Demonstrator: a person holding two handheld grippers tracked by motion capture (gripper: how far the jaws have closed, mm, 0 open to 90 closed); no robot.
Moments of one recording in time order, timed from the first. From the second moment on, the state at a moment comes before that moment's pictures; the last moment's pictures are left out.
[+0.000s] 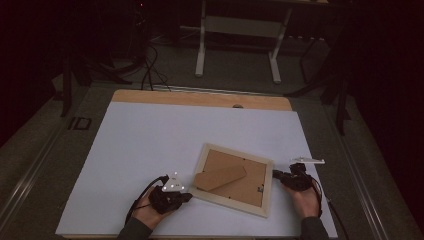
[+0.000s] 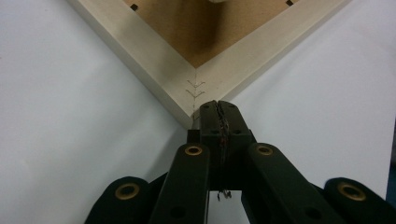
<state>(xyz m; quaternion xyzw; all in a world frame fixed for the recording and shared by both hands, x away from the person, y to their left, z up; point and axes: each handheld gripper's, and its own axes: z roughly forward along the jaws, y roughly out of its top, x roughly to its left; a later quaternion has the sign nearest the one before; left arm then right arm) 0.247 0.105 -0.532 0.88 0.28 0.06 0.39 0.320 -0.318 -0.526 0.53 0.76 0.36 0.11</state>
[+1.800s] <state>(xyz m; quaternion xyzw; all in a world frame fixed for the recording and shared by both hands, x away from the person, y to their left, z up) 0.244 0.100 -0.534 0.88 0.27 0.10 0.38 0.309 -0.282 -0.521 0.48 0.81 0.31 0.11</state>
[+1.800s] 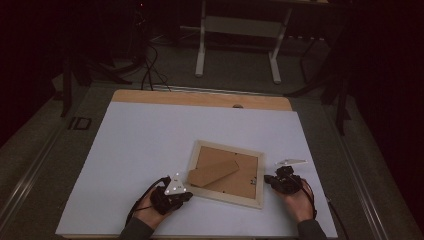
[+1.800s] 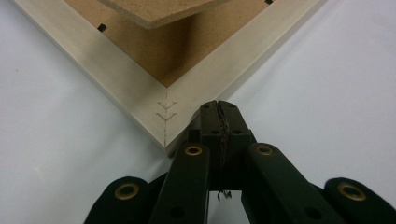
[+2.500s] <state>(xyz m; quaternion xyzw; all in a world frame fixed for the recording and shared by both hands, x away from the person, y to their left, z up) 0.245 0.099 -0.536 0.88 0.27 0.11 0.37 0.324 -0.260 -0.520 0.48 0.82 0.30 0.11</state>
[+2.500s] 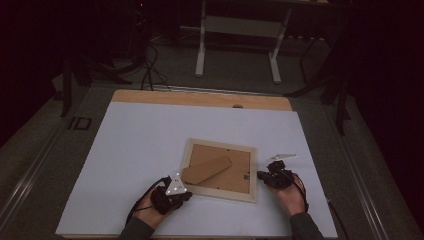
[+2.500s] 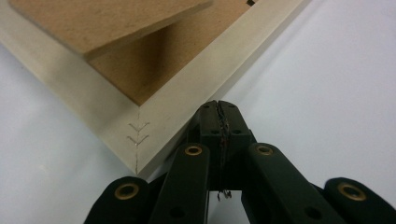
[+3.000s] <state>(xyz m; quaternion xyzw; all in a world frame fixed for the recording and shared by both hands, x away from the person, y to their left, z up) 0.247 0.103 -0.536 0.88 0.28 0.12 0.37 0.350 -0.236 -0.520 0.48 0.82 0.30 0.10</state>
